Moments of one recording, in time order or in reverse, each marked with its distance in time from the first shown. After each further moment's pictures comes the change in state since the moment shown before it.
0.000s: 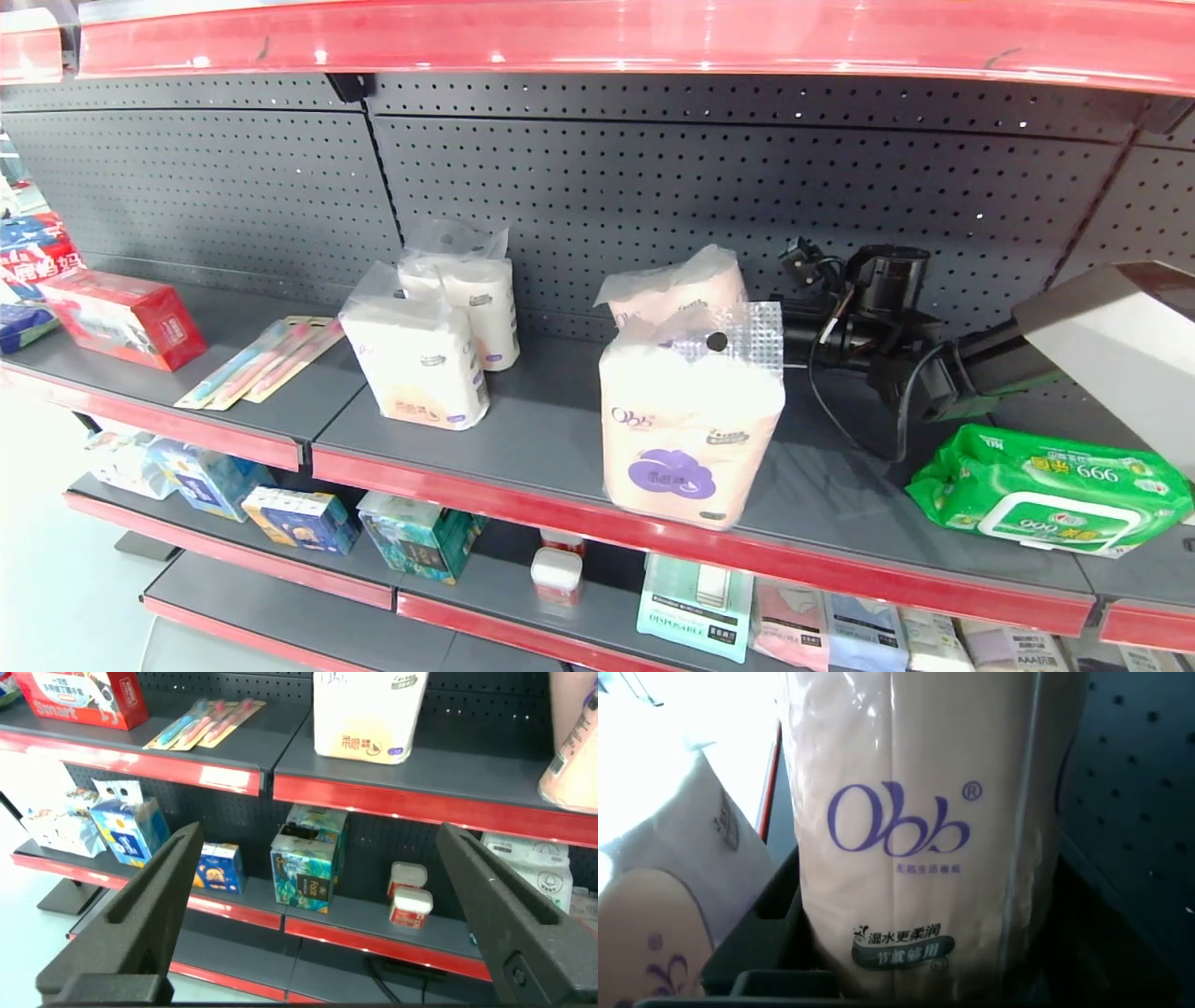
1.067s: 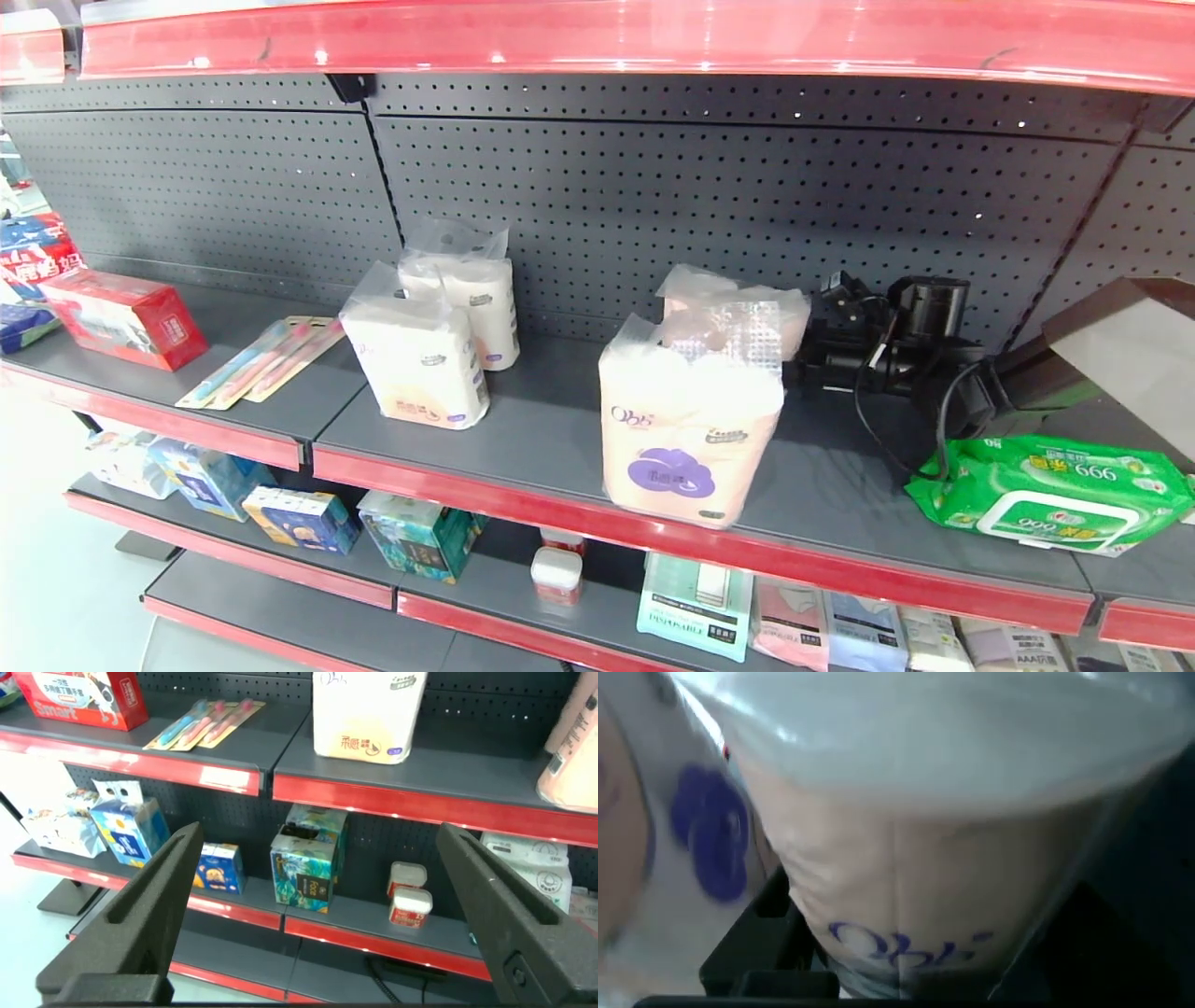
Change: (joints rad) left arm 0.000 0.000 0.000 0.000 0.000 0.000; right arm -0.146 0.023 0.096 0.011 0.082 -0.196
